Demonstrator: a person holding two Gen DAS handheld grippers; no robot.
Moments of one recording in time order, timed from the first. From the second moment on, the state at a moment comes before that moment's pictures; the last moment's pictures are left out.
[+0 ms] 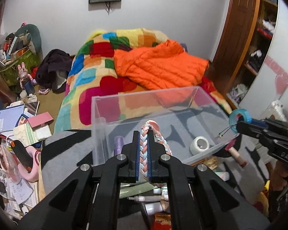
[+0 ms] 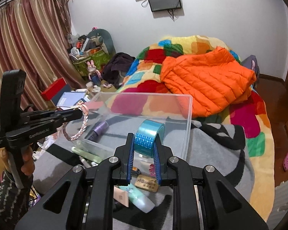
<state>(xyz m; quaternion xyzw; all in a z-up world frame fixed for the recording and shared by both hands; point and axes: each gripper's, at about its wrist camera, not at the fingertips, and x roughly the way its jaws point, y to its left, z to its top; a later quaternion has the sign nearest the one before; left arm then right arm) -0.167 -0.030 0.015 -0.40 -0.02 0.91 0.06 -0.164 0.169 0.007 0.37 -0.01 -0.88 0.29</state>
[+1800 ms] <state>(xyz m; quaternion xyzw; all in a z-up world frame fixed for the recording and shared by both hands) -0.037 -0.018 -0.045 -0.46 0.00 0.89 0.08 -0.137 0.242 -0.079 0.46 0.04 -0.87 0.16</state>
